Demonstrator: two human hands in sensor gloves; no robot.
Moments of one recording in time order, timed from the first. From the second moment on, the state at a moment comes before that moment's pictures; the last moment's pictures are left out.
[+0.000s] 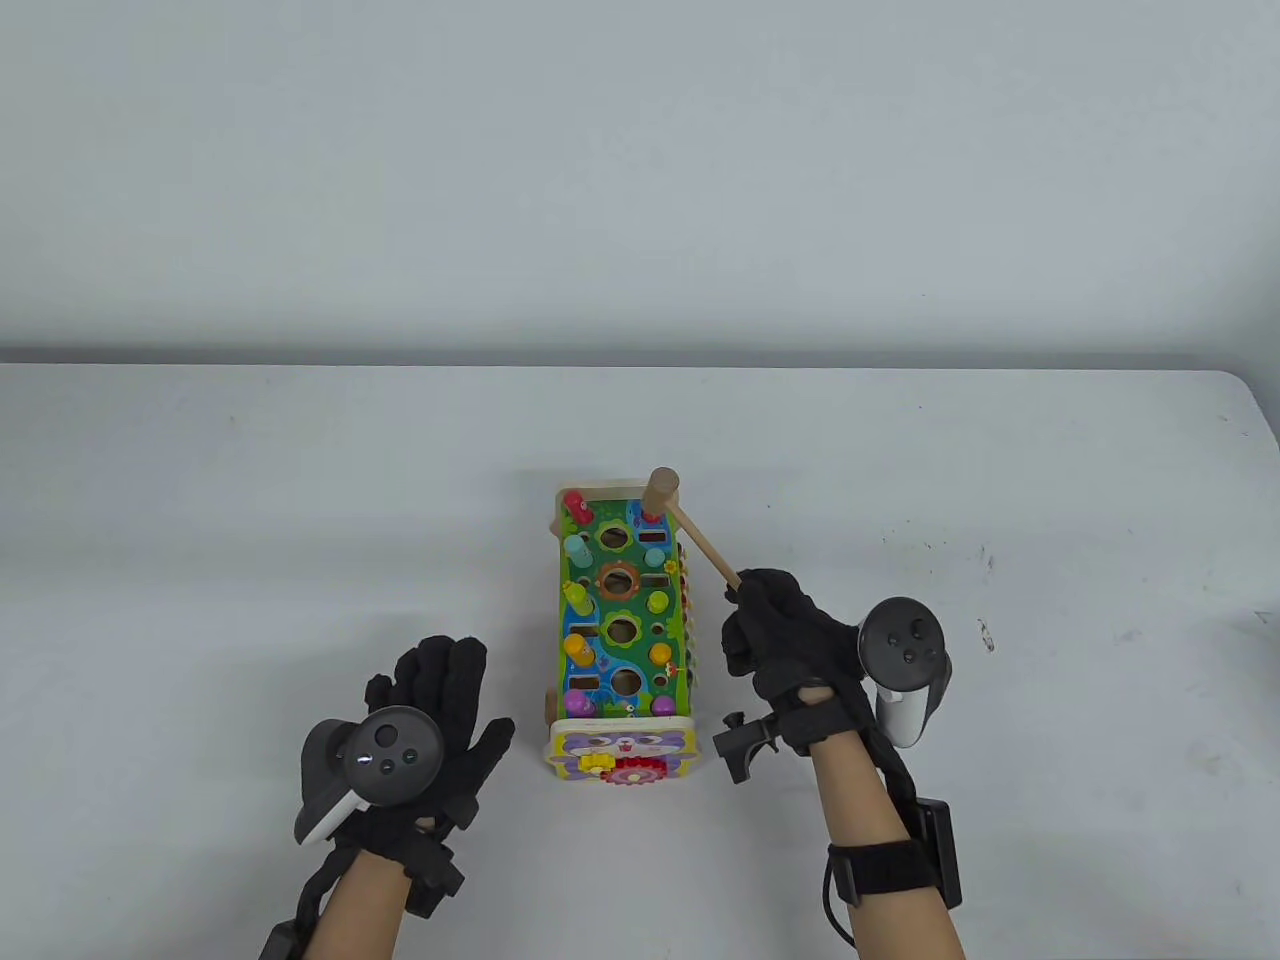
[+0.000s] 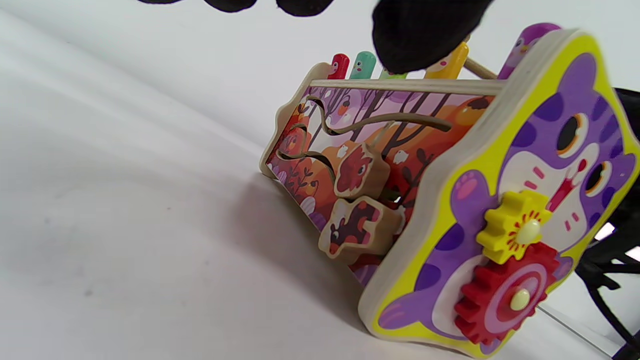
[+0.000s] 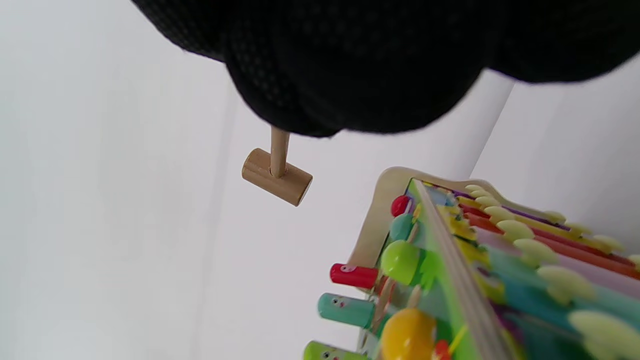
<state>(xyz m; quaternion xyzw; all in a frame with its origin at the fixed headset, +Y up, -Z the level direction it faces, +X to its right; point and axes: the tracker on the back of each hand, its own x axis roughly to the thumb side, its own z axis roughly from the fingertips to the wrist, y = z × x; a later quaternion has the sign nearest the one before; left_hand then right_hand) -0.219 -0.742 -0.234 -0.01 -0.15 0.26 0.96 0.143 -0.696 -0.301 0.11 -0.07 0.77 0.63</state>
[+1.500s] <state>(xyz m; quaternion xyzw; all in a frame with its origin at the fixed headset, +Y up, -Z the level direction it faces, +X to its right) -0.131 -0.707 -0.179 0.09 -0.30 0.61 0.72 0.076 -0.711 -0.227 0.39 0.22 0.58 0.69</state>
